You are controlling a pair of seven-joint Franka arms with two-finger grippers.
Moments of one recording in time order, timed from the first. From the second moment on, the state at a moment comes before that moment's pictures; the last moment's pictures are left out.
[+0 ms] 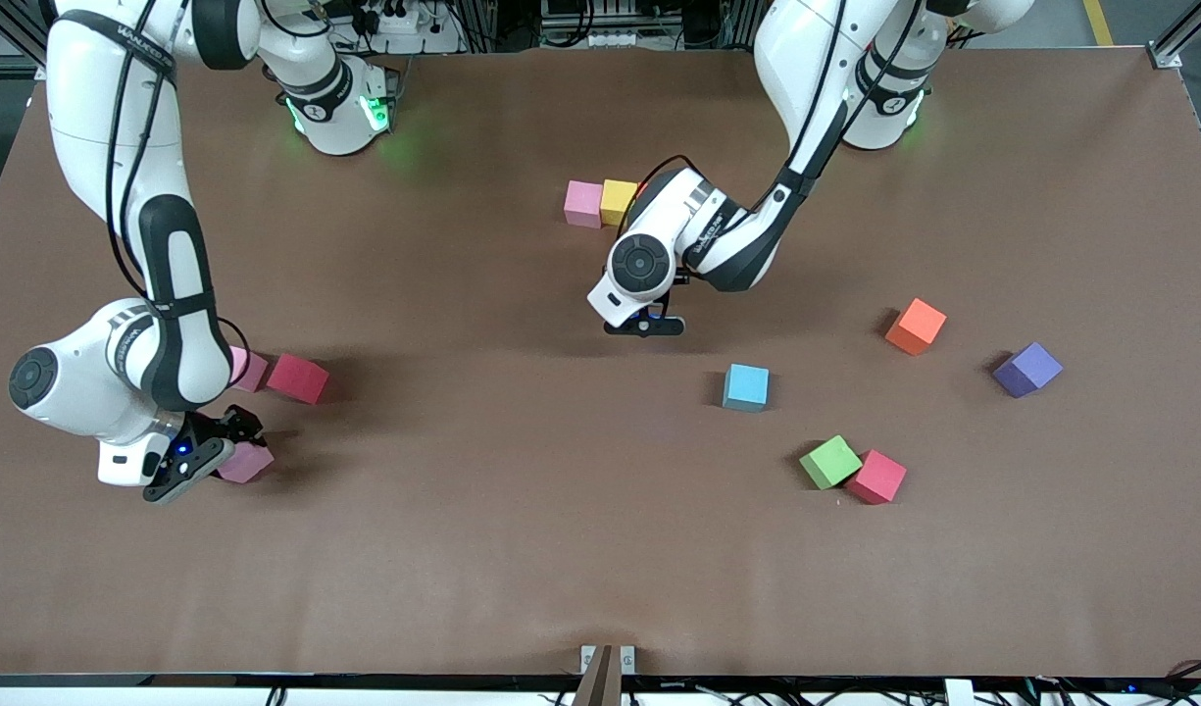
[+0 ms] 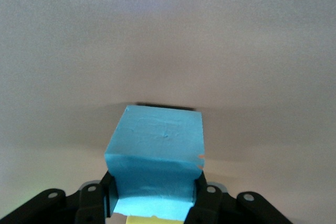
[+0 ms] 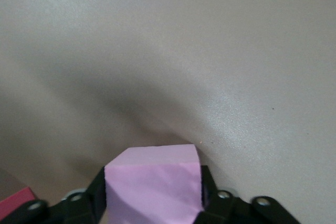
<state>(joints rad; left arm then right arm) -0.73 0.64 -0.09 -1.69 -0.21 1.99 -0.65 0.27 0.71 -0.45 -1.73 0.62 2.37 -1.22</state>
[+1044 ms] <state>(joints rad) -0.75 0.64 -0.09 -1.69 -0.21 2.00 -0.66 0.40 0.71 -0.44 -1.66 0.63 2.37 -0.95</state>
